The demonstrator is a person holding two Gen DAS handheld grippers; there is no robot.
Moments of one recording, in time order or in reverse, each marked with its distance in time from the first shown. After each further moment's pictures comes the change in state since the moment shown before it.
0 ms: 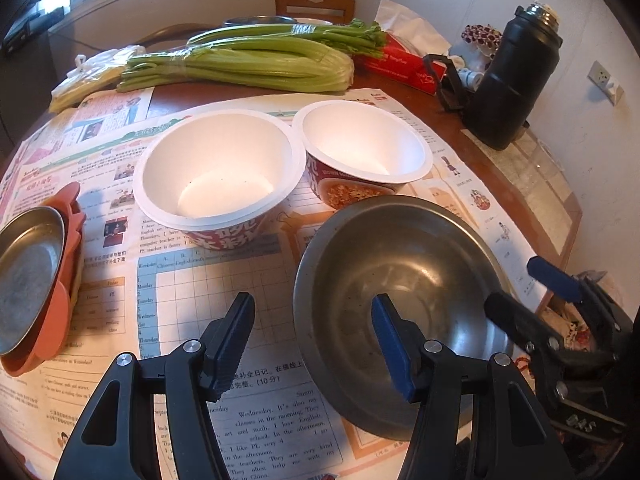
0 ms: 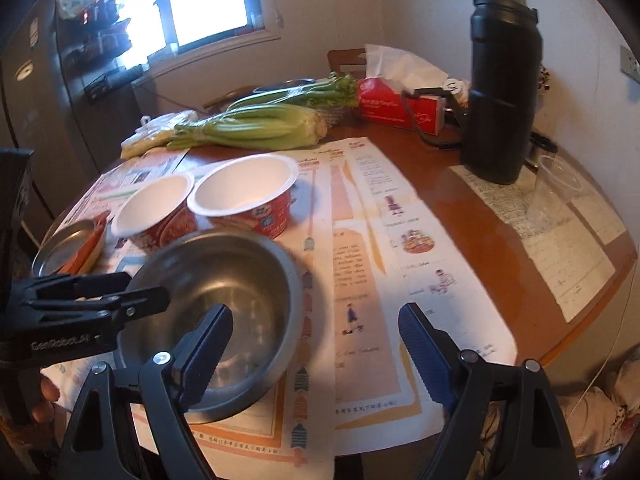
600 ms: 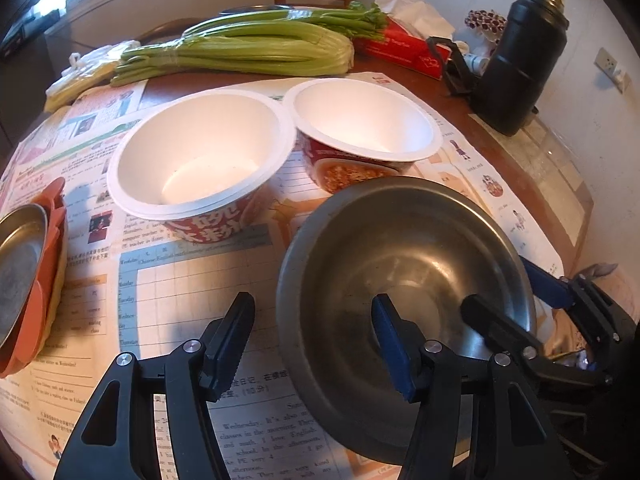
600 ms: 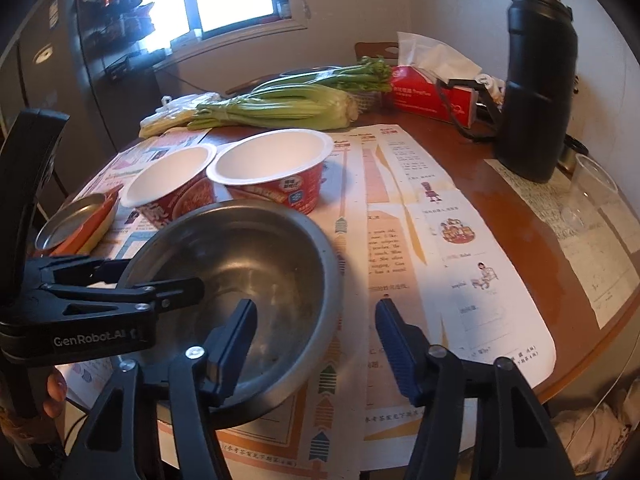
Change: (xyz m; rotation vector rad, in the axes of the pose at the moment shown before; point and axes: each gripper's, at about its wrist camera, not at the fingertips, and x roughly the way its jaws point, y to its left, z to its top) left arm 0.020 -0.008 -0.001 0.021 0.032 0.017; right arm 0.023 0.015 -0.009 -0.074 0.018 0.019
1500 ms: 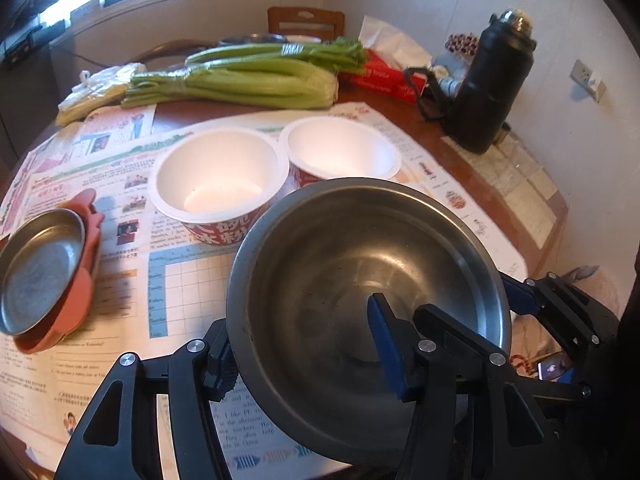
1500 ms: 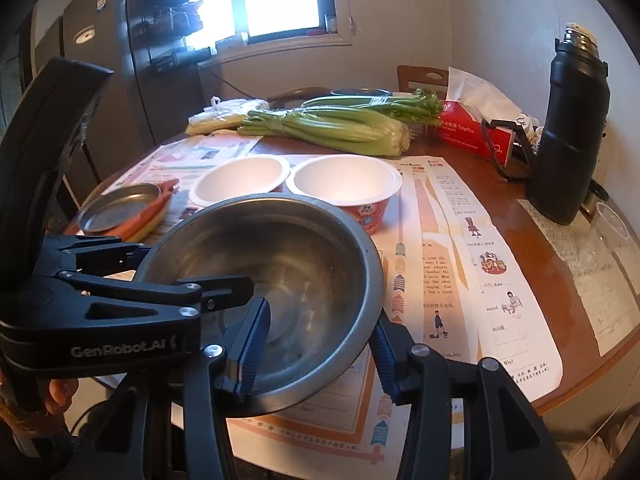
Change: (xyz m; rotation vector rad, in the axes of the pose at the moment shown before) left arm -0.058 0.001 -0.016 0.004 -0.092 -0.037; right arm -0.035 0.037 0.004 -0.100 -0.065 0.077
